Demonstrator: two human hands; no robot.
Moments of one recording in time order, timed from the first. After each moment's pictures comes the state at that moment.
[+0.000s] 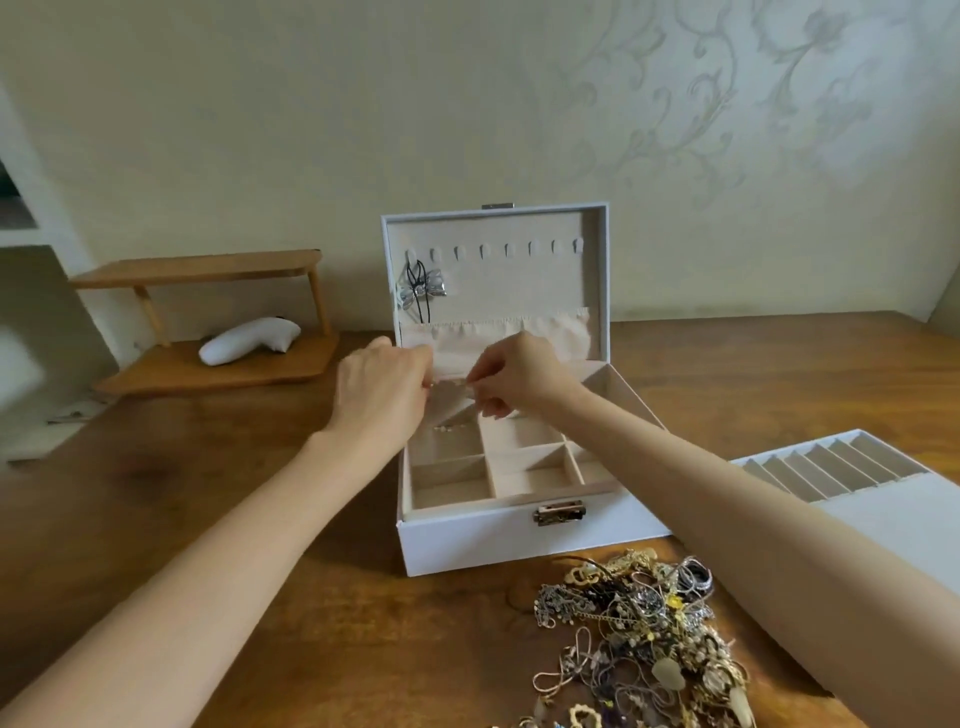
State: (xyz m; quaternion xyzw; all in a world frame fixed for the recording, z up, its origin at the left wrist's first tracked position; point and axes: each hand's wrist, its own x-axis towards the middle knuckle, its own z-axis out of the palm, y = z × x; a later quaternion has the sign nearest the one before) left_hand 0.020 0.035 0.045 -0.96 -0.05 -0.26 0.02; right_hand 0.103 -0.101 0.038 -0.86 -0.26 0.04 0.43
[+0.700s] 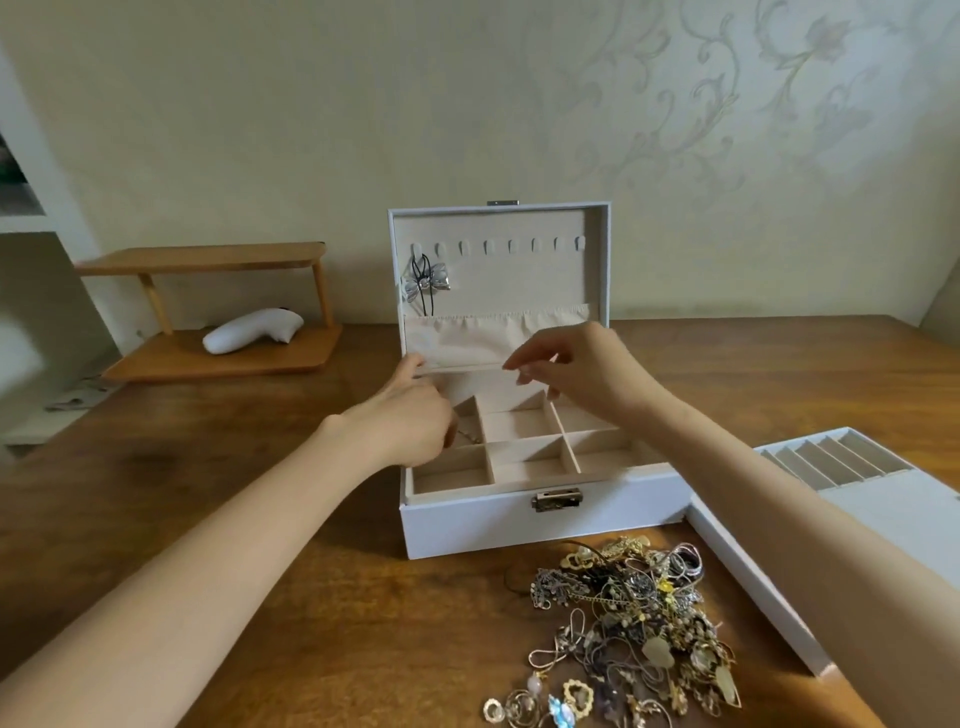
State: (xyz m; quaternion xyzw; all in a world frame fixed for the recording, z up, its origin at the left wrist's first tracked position) left_hand 0.026 0.035 0.040 -0.98 0.09 0.03 0.18; right_hand 0.075 -0.156 0.061 -0.85 -0.34 -0.06 0.39
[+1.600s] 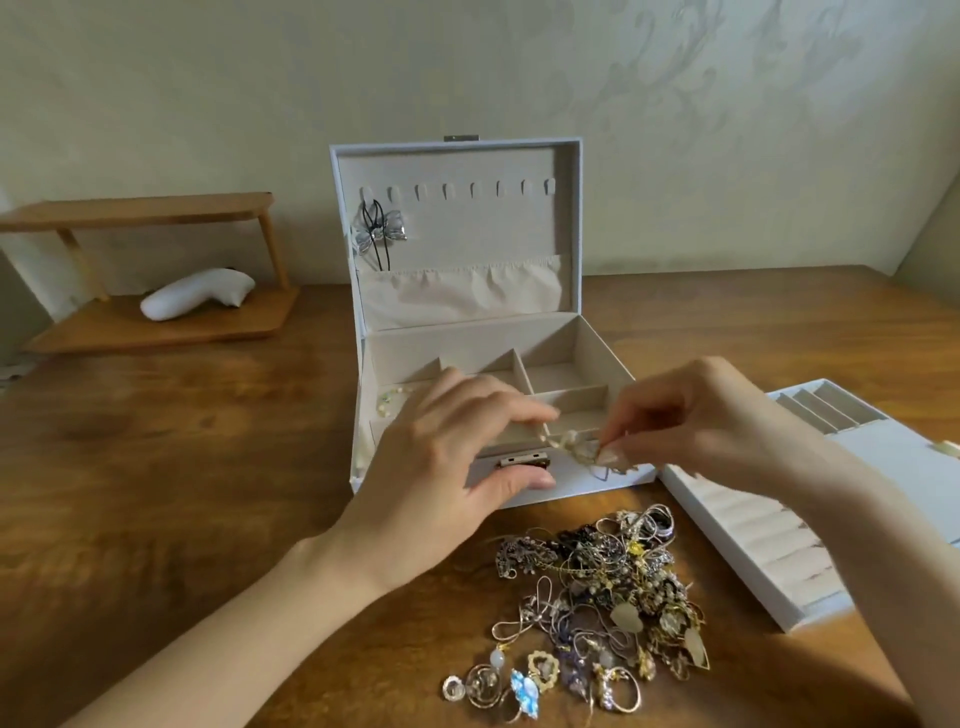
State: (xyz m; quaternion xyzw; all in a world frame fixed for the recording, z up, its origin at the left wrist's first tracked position) left_hand -0.047 -0.033 0.010 -0.88 0.27 -0.31 -0.25; right_hand 0.015 -0.249 0.048 -0.87 -0.32 0.05 0.38
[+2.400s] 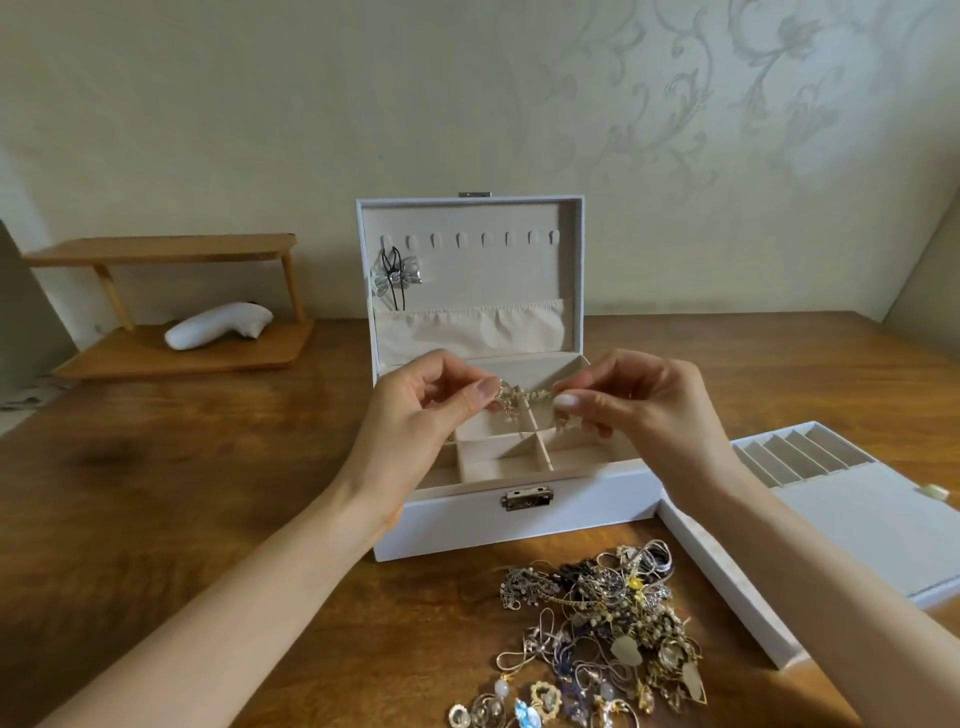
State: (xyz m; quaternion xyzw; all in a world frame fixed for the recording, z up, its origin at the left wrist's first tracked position) left_hand -0.031 -0.026 0.045 -0.73 0.05 -0.18 -0.66; right_hand 0.021 -0.210 0.048 -0.70 -0.27 -0.02 0.66
